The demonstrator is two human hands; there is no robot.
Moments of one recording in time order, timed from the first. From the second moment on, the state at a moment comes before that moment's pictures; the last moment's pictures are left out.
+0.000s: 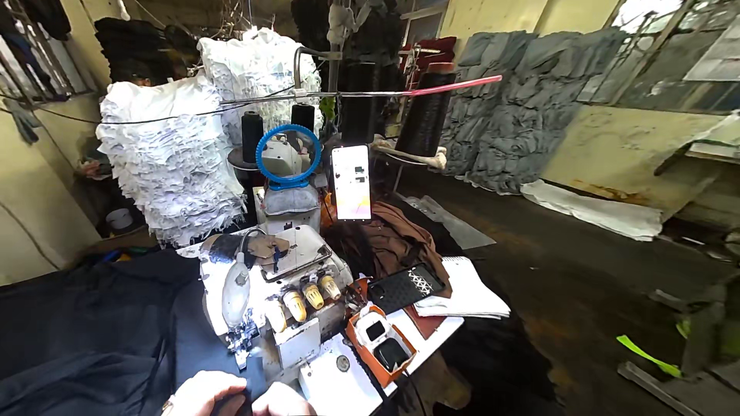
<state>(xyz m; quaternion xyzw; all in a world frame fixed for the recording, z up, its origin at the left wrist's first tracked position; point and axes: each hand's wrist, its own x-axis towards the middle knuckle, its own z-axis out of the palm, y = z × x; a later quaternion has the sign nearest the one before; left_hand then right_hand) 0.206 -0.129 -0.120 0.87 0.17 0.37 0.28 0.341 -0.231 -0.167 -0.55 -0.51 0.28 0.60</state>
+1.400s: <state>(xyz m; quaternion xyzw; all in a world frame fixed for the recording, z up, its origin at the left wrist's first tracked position) 0.231 -0.113 -0.160 0.85 0.30 0.36 0.25 0.567 -0.226 -0.024 -0.68 -0.47 -0.15 0.53</state>
